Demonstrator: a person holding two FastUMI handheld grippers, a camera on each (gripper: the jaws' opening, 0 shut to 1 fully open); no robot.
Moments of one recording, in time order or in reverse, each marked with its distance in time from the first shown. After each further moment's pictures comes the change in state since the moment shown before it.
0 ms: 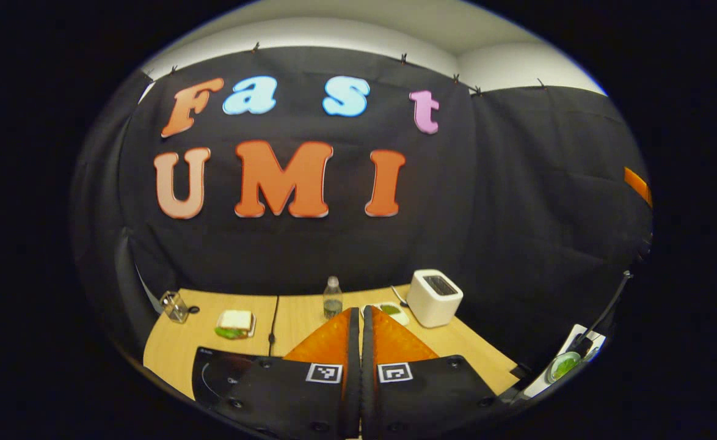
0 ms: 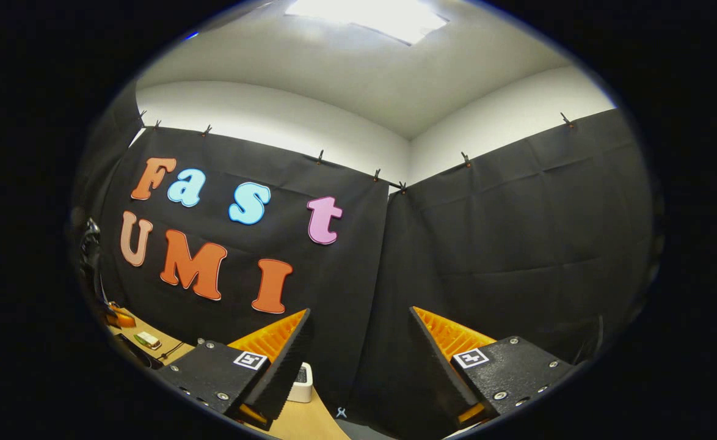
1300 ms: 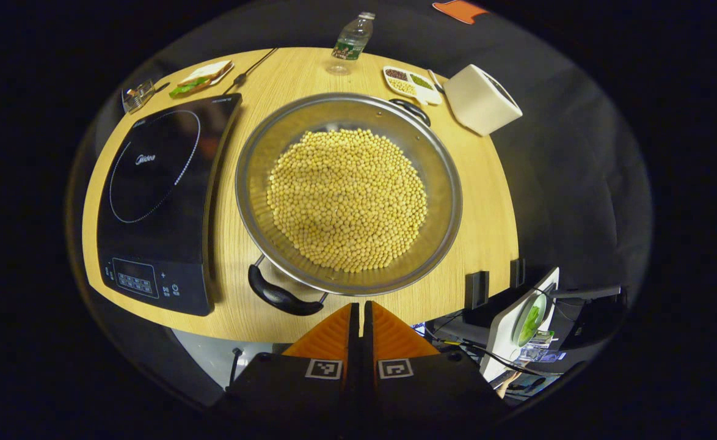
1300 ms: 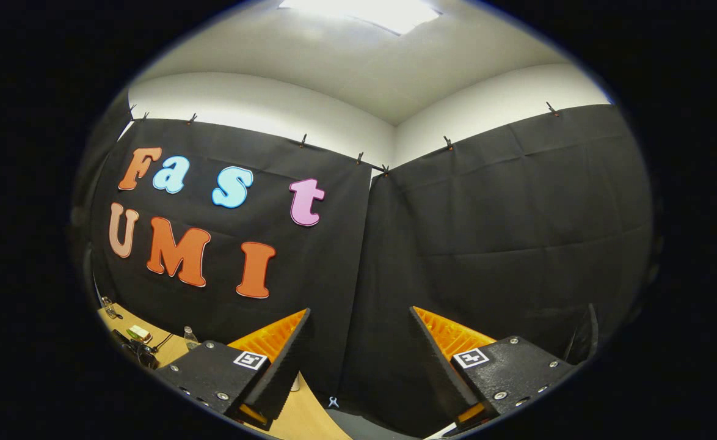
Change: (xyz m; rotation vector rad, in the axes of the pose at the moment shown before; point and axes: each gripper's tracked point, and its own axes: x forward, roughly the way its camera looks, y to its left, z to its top) left arm -0.013 -0.031 -0.311 -0.350 1.022 0.003; right arm -0.010 -0.026 -0.034 0.001 0.076 -0.069
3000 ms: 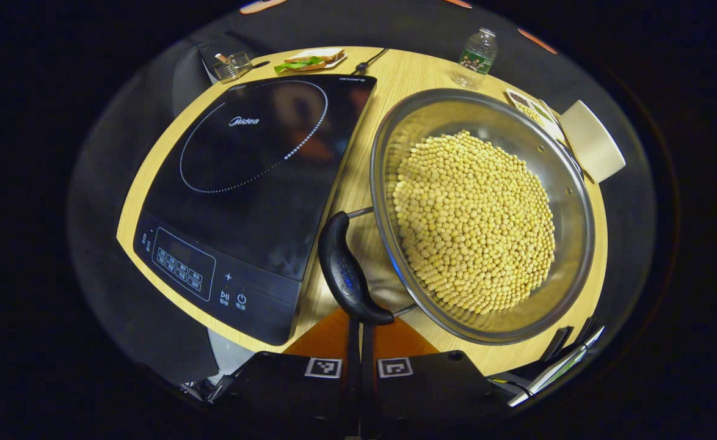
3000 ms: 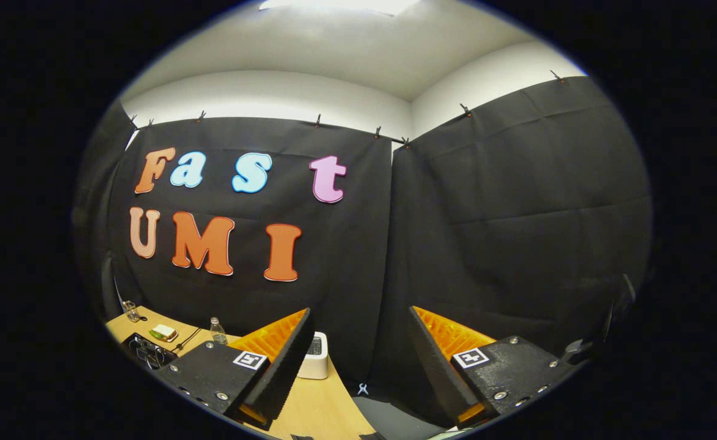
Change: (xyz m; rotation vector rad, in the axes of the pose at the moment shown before) left arm 0.033 0.126 0.024 -0.210 -0.177 0.390; right arm 0.014 0.036 -0.055 0.071 0.117 0.180
